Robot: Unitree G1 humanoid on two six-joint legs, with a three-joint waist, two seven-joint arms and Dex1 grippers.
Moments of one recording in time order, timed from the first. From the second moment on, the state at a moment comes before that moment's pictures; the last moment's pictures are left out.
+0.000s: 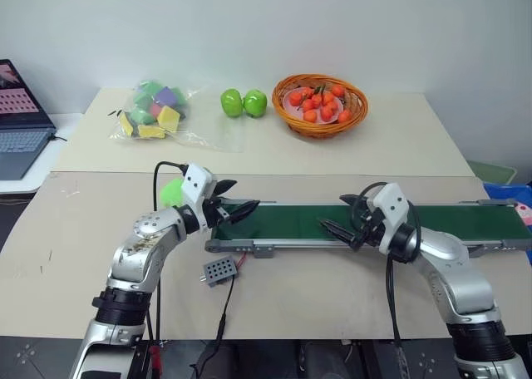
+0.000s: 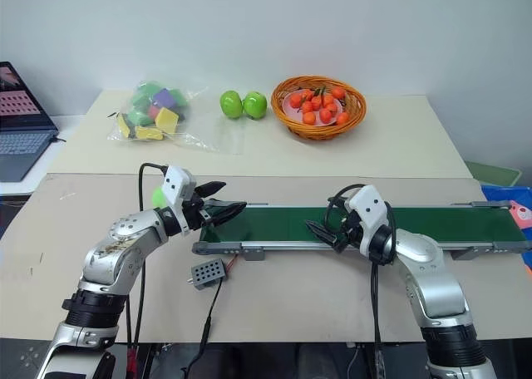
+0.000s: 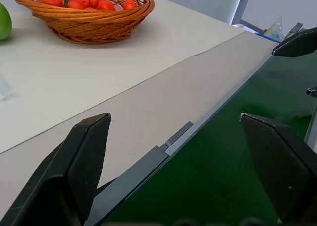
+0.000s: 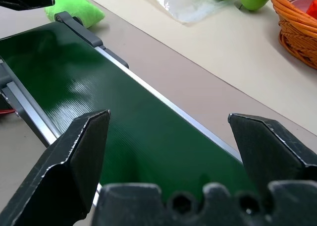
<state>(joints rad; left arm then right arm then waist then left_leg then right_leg) -0.38 0.42 -0.02 -0.07 -0.40 0.46 -0.71 -0.18 -0.56 -0.03 -0.23 0.32 0.37 0.72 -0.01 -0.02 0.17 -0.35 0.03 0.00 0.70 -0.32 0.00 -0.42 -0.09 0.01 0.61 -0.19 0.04</state>
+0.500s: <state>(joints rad) -0.28 0.52 0.30 -0.06 -0.56 0.57 -0.68 -0.28 -0.58 -0.02 -0.19 0.33 0.37 0.80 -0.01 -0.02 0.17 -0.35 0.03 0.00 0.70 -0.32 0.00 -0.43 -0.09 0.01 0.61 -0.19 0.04</state>
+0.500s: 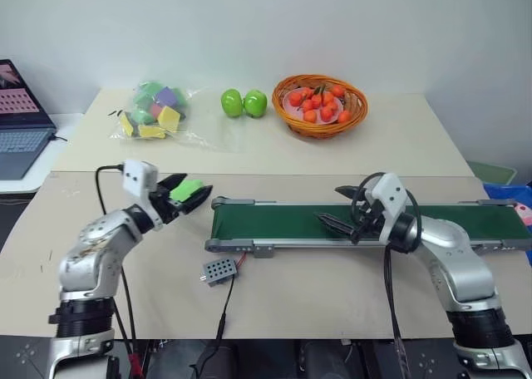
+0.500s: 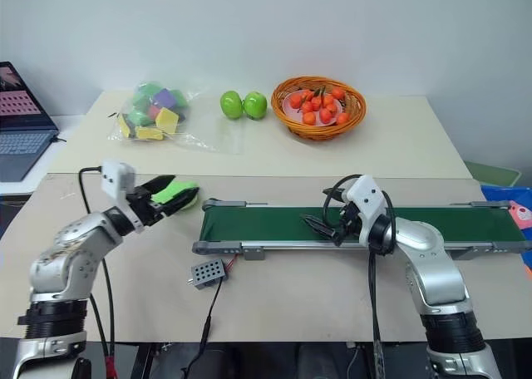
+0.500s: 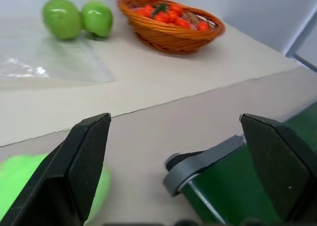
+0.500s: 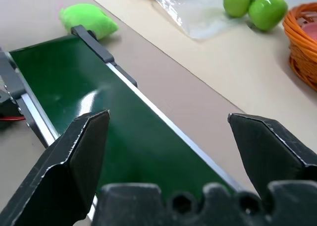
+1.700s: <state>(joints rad) -0.66 0.32 0.79 0.75 -0.95 0.86 -0.27 -0.38 -0.62 -0.05 -0.35 0.57 0.60 0.83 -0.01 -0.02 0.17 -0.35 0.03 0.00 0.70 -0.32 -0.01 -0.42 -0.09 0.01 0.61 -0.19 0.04</state>
